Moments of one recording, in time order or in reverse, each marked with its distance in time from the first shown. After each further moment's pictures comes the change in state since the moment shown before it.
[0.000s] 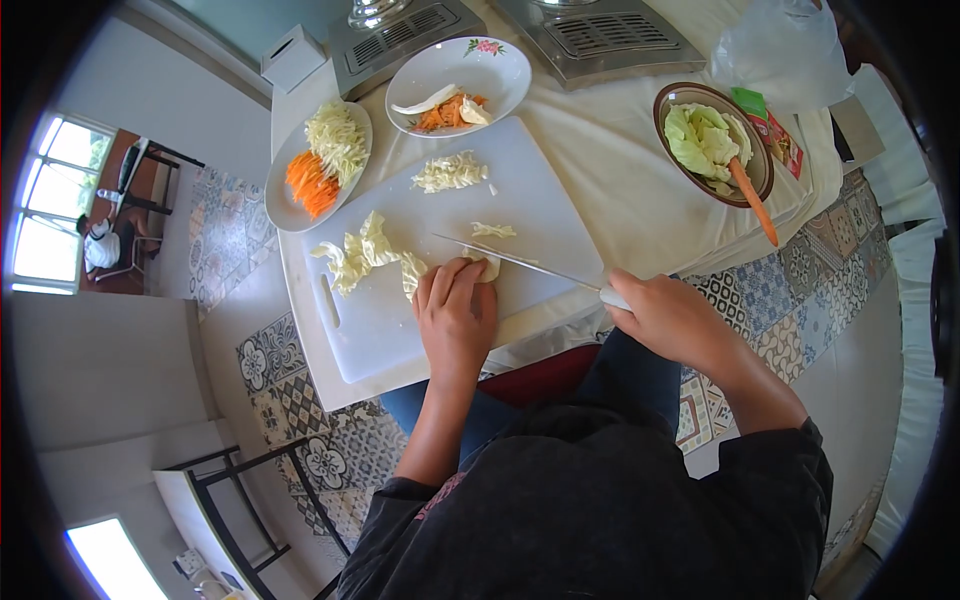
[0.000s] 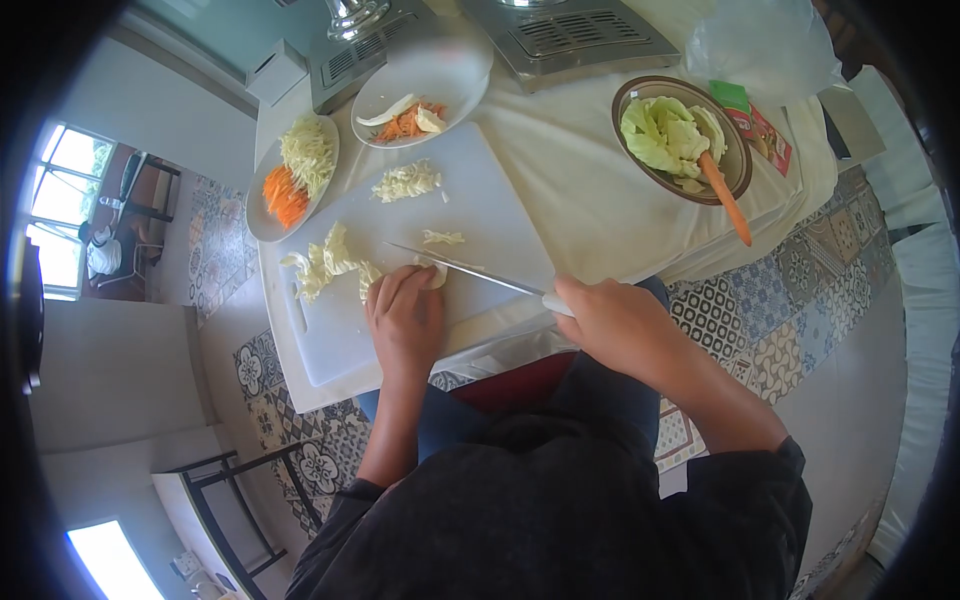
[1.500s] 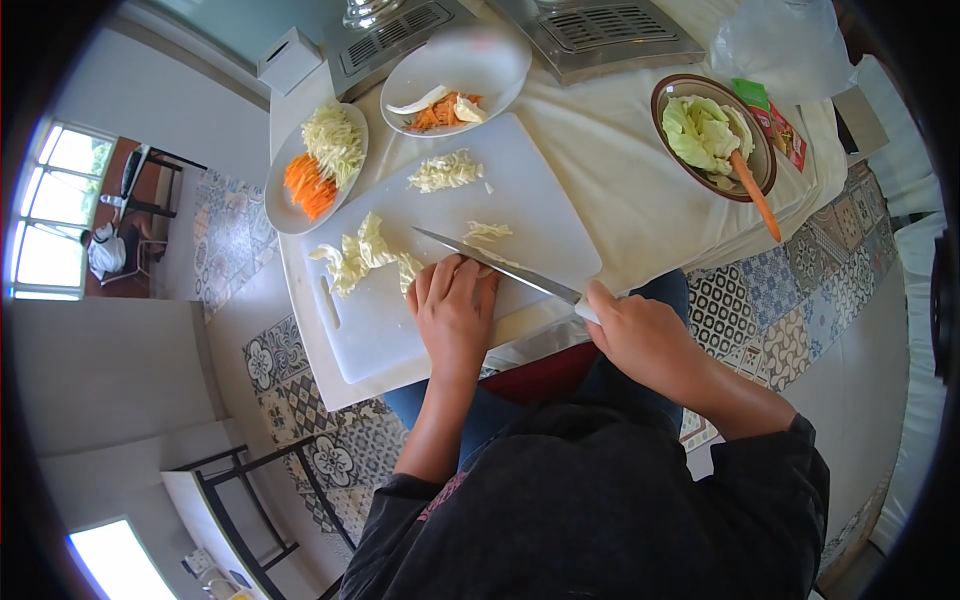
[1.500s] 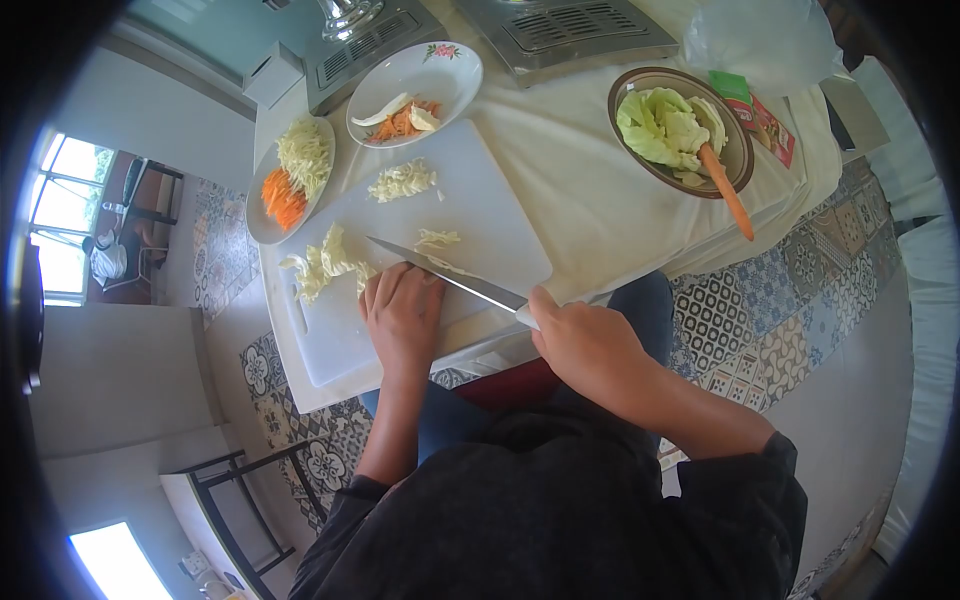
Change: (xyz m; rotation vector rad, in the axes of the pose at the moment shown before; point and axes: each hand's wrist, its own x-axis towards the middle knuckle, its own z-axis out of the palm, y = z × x) left_hand 0.003 0.002 0.003 0.145 -0.048 0.000; right_hand -0.003 -0.020 0.028 0.004 0.077 -0.023
